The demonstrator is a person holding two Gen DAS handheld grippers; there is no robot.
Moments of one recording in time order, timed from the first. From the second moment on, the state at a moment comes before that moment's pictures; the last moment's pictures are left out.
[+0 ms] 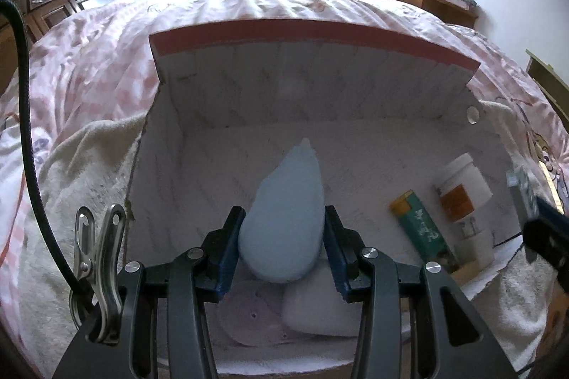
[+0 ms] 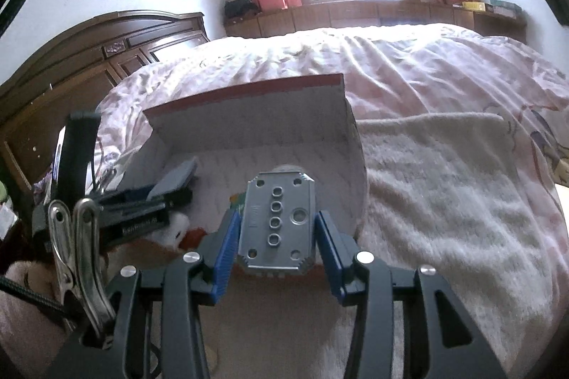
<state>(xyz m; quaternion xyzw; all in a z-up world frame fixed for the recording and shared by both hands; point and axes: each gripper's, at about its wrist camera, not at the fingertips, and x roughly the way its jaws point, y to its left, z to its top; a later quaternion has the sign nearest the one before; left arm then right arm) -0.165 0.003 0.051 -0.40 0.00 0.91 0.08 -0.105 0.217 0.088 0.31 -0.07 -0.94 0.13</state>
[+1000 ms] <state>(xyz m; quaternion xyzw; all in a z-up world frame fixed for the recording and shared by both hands) -0.164 0.011 0.043 -0.38 0.02 0.92 0.07 -0.154 0.204 0.073 0.32 -0.06 -0.94 0.11</state>
